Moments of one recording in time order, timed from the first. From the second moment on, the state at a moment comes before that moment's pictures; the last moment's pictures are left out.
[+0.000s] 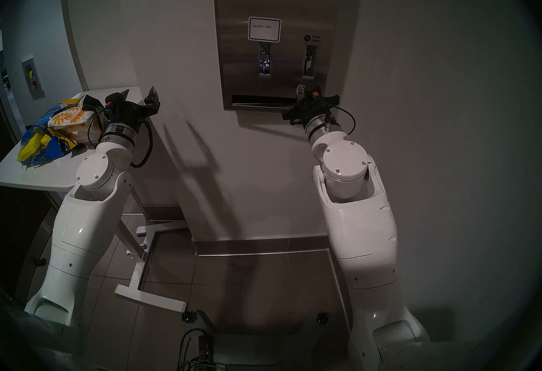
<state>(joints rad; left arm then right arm) 1.37 -1.14 -1.54 -1.72 -0.44 -0.01 0.19 -1.31 -1.46 1.44 -1.85 -0.16 0.26 0.10</state>
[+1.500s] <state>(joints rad) 1.37 -1.14 -1.54 -1.72 -0.44 -0.01 0.19 -1.30 -1.35 1.65 -1.81 -0.12 0.29 0.20</state>
